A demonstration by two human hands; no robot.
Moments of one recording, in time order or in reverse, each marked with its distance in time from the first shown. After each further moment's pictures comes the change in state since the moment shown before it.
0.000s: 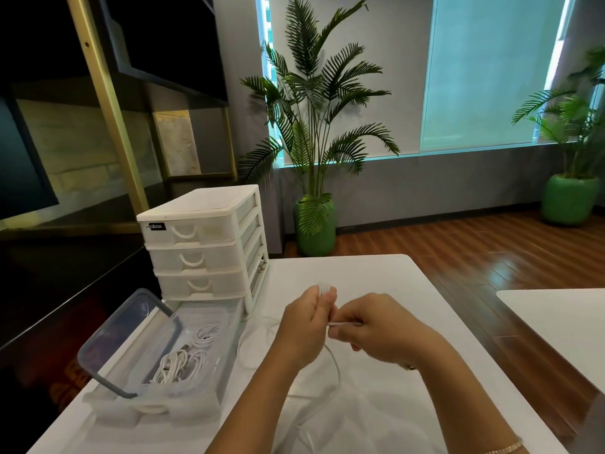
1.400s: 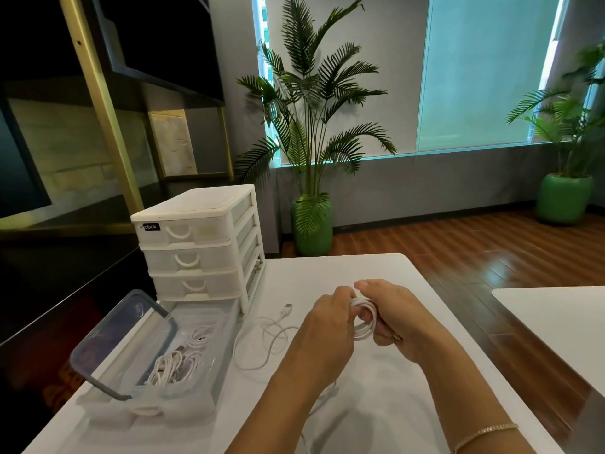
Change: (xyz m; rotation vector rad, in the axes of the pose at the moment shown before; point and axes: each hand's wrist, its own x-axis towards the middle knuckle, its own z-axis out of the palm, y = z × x) left_hand -0.014 0.023 0.020 0.425 -0.036 0.212; right_hand 0.012 0.027 -0.006 0.812 0.163 0.349
